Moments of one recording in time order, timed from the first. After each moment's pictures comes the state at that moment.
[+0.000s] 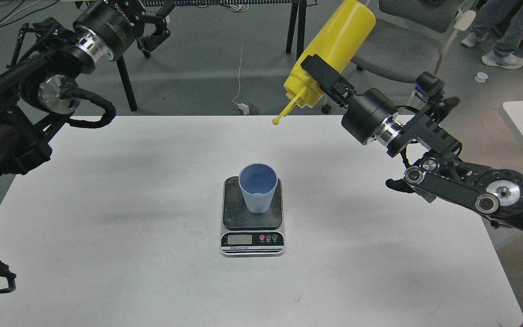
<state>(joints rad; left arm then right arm) -1.12 0.43 -0.48 -0.77 -0.01 -0.38 -0.31 0.99 -0.47 0.19 1.31 -0.96 -0.37 0.36</state>
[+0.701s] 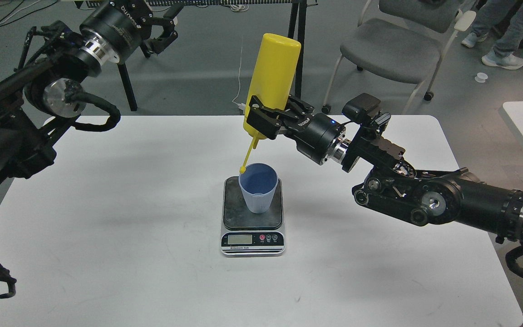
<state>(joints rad) -1.10 0.44 -0.50 -0.79 0.00 -0.38 -0.31 1.05 -0.24 0.02 1.06 -1.28 -0.49 0.35</state>
